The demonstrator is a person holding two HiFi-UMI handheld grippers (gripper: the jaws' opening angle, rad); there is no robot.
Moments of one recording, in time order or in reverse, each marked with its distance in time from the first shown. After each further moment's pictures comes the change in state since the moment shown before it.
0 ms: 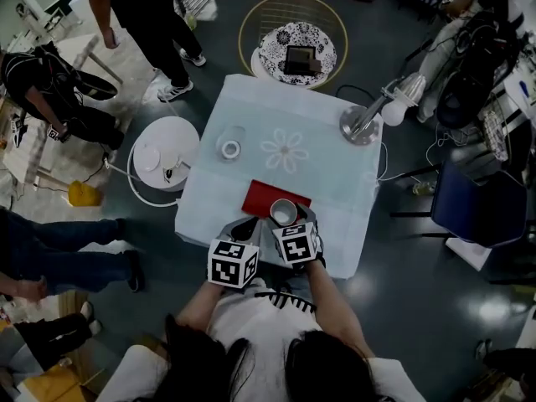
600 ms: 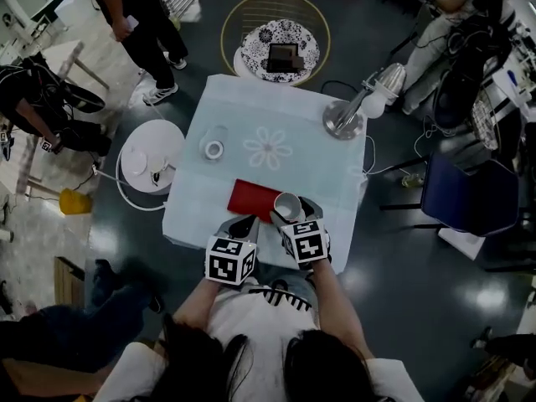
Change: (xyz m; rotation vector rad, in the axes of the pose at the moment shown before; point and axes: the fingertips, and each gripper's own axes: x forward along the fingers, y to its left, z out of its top) left arm 0.021 -0.025 0.002 0.025 0.015 -0.048; right arm -0.038 -0.046 0.010 0.048 -0.083 -0.019
